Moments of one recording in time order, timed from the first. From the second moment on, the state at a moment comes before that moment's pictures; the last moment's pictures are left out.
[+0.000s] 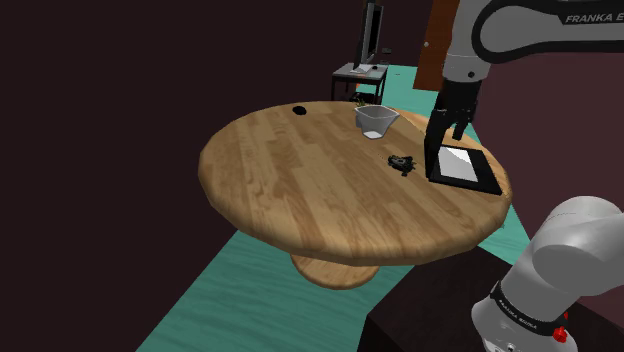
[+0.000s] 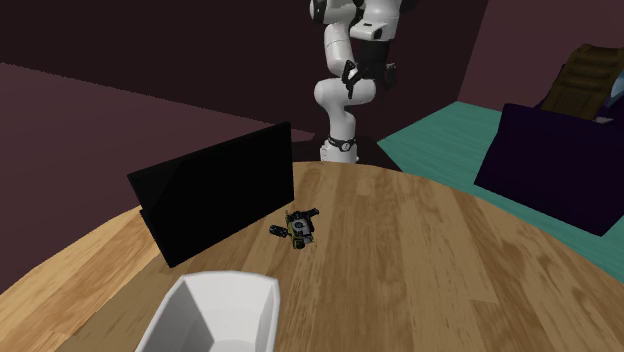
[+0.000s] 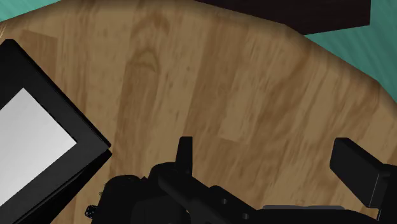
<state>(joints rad) -0.02 -0.76 -0.05 -2.40 -0.09 1.59 0.11</state>
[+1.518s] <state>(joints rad) -0.06 -0.10 -0.30 -2.22 -0.18 2.14 -0.26</state>
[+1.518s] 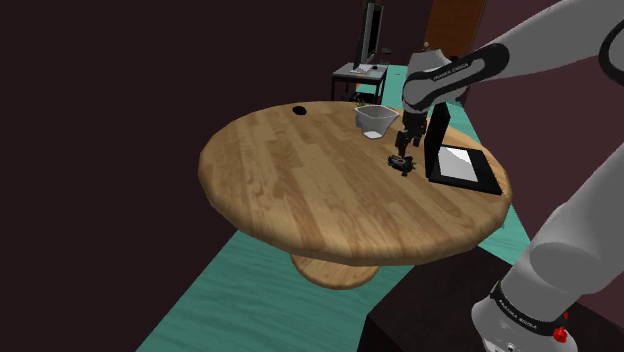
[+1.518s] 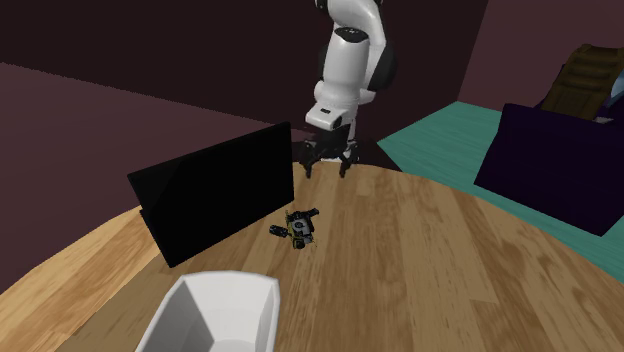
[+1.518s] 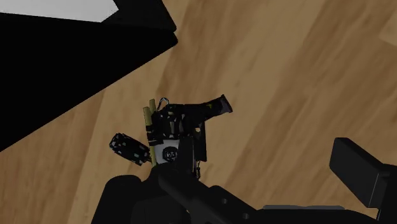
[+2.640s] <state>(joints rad) -0.14 0.38 -0.31 -1.91 -0.05 2.33 -0.47</state>
